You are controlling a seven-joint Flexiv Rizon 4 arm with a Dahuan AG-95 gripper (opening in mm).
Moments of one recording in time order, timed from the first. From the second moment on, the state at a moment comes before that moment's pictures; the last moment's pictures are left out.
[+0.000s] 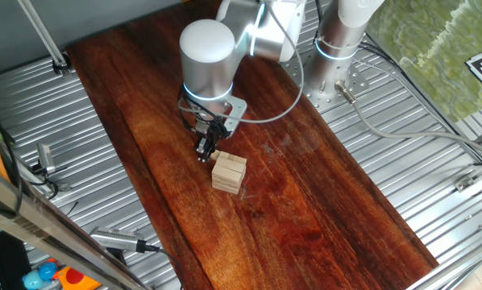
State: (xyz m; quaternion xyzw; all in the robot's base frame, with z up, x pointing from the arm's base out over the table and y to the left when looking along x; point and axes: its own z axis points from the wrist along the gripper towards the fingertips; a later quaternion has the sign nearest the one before) arm 0.479 0.111 0.072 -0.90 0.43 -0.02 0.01
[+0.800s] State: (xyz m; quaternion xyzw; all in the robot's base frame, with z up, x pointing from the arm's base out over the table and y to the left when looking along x) arm 0.479 0.111 0.072 -0.90 0.44 -0.02 0.01
